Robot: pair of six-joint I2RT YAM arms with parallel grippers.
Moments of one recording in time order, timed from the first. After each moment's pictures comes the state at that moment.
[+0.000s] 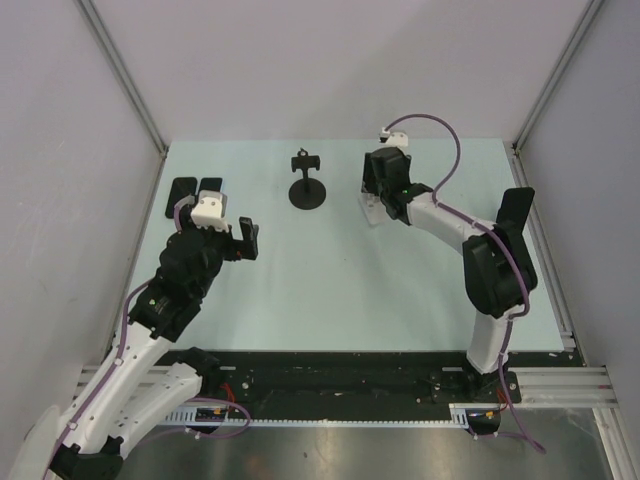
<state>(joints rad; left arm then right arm) -0.49 0.68 0.78 -0.30 -0.29 -0.08 0.47 1.83 1.35 -0.03 0.39 0.29</state>
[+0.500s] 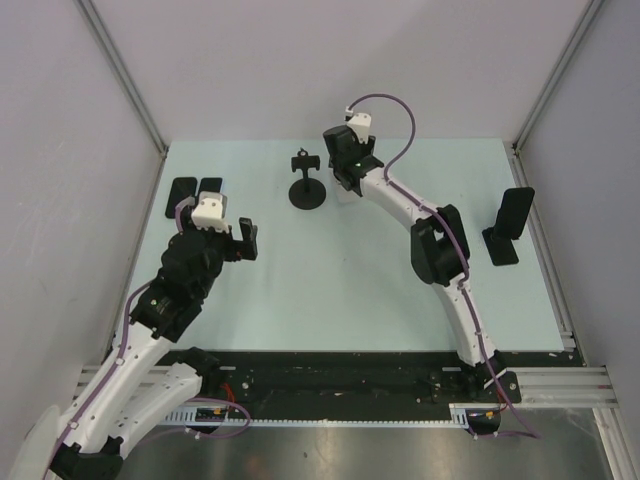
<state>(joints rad) -0.49 0.68 0.76 -0.29 -0.31 -0.08 0.57 2.35 2.13 -0.31 0.65 0.44</state>
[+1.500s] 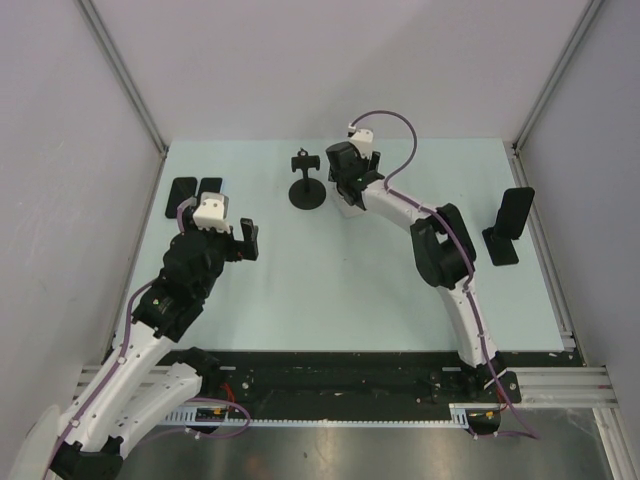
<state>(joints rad) -0.49 0.68 0.75 -0.27 -0.31 -0.07 0.58 2.34 1.96 -0.19 0.64 0.47</state>
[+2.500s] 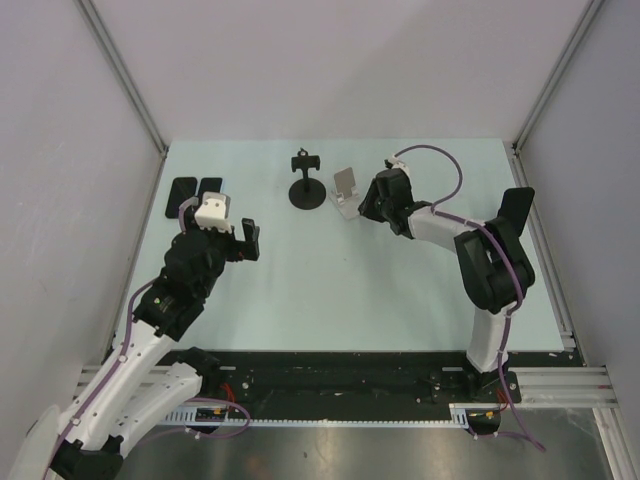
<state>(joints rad) -0.49 0.69 0.75 -0.27 -0.30 -0.07 0.45 1.88 1.23 0.04 0.09 0.63</state>
